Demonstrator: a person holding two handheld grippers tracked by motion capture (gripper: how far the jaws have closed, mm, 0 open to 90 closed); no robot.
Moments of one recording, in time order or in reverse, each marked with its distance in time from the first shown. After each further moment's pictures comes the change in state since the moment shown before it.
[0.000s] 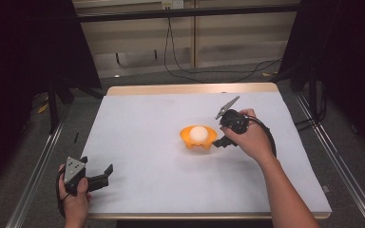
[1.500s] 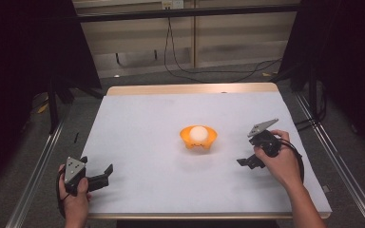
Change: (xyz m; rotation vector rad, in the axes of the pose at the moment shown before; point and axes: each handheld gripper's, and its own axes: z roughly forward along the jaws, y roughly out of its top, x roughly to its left) left arm 0.000 0.000 0.000 0.001 0.008 0.000; right arm 0.009 -0.105 -0.025 -0.106 -0.050 0.125
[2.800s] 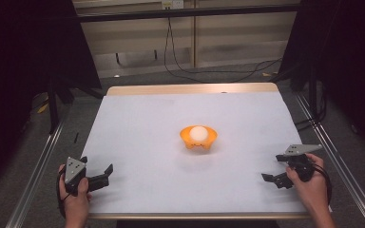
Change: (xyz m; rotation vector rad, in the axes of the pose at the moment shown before) left arm -0.001 0.000 0.000 -0.003 0.009 -0.002; right arm -0.004 -0.104 -0.033 -0.184 -0.048 0.162
